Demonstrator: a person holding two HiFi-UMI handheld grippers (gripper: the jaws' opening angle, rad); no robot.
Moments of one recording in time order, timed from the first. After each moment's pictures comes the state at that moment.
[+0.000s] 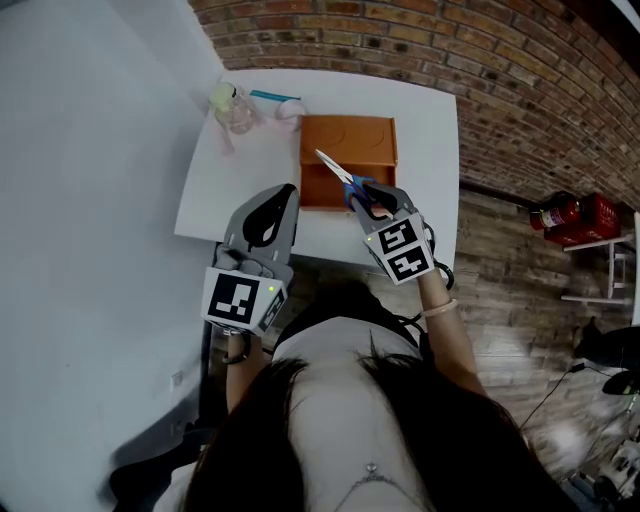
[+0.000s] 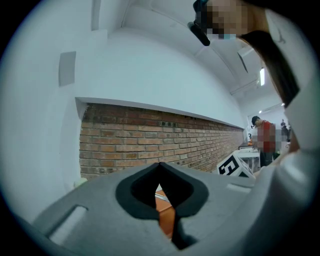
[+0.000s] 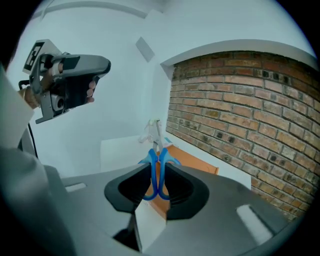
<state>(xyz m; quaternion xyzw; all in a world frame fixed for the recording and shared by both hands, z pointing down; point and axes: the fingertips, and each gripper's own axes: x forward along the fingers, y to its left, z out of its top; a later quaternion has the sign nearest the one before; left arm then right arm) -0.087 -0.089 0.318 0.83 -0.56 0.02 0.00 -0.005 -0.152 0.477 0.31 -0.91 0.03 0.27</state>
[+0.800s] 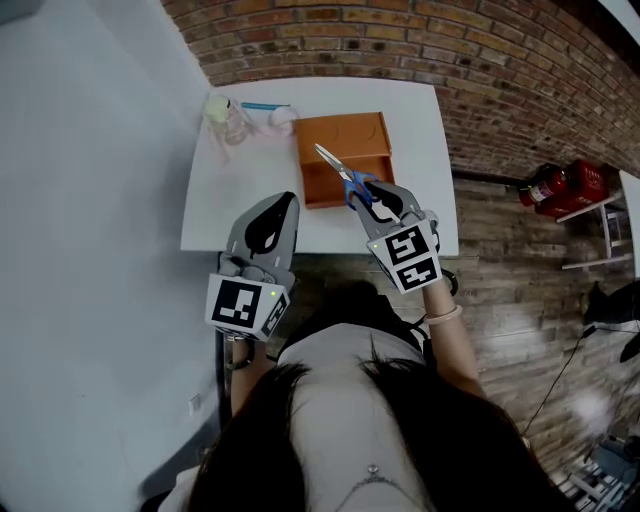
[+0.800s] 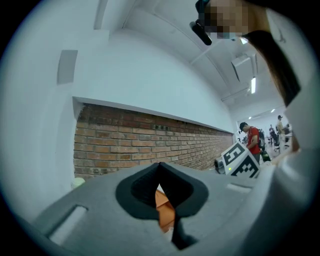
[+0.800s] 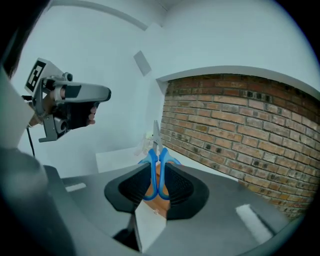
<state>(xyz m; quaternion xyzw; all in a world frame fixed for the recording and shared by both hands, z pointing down) -0.110 -0.052 0.319 0.86 -0.51 0.01 0.00 -0.017 -0.107 0.424 0.38 -0.90 0.01 0.22</state>
